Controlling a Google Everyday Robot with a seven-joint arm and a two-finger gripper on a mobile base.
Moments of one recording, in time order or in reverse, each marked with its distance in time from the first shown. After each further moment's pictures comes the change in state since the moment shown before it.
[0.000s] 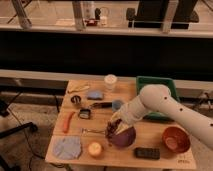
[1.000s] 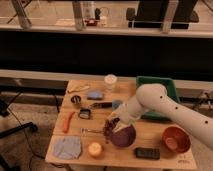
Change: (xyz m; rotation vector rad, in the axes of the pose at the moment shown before) arm 0.004 -0.004 0.008 -0.015 0.025 0.015
